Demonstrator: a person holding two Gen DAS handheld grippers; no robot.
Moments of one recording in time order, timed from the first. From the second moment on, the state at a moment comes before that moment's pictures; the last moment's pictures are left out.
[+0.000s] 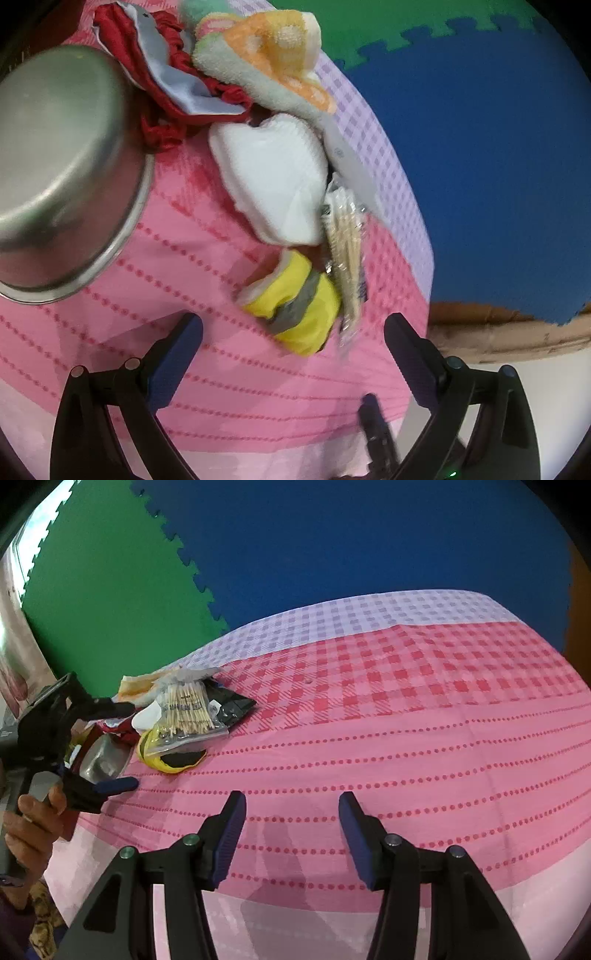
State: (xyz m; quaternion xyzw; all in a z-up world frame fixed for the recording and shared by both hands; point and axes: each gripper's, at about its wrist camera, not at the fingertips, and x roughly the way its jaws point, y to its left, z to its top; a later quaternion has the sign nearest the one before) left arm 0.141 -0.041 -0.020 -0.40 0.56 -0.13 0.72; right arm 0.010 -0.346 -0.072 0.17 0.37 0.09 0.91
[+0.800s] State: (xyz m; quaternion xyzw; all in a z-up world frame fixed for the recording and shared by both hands) left arm 0.162 -0.059 -0.036 -0.46 0.57 -0.09 0.68; right arm 0.005 -0.356 -0.073 0.21 0.37 0.10 0.90
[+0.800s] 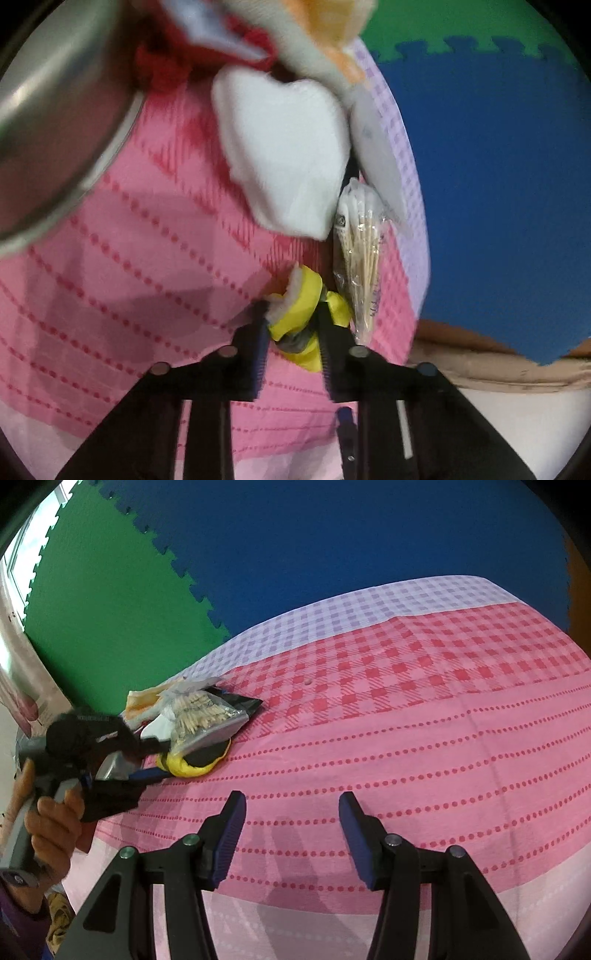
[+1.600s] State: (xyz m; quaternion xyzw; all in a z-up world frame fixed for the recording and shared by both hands) left arm 0.019 0.015 0.006 -0.38 0.52 -0.15 0.75; right arm 0.097 -0.234 -0.026 0.00 0.41 0.22 0.88
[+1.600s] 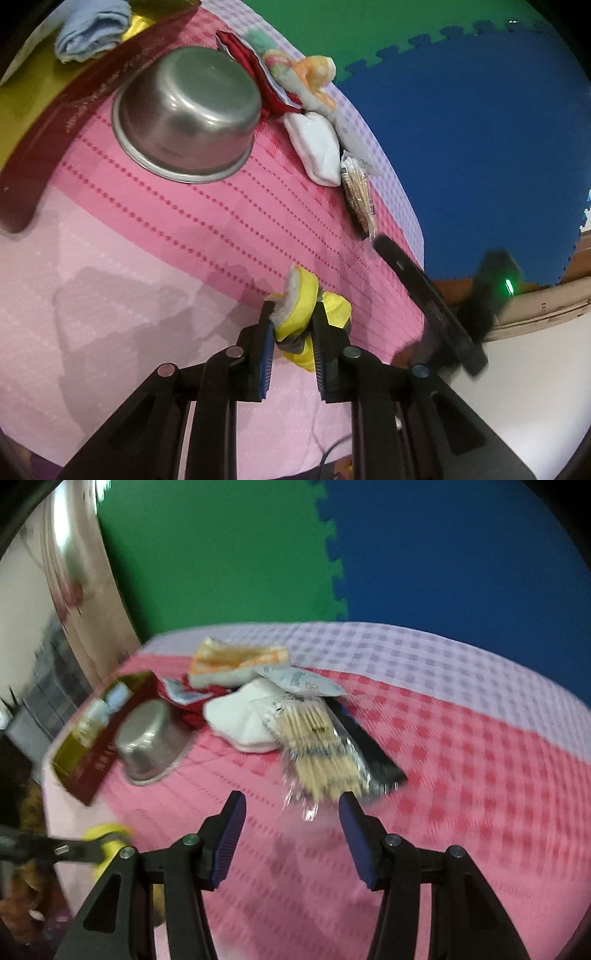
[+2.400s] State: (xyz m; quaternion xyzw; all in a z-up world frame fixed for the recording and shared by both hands) left arm 0.003 0.034 0.022 -0.36 0.50 -0.16 0.77; right arm 0.078 -0.237 -0.005 0.10 0.42 0.24 0.87
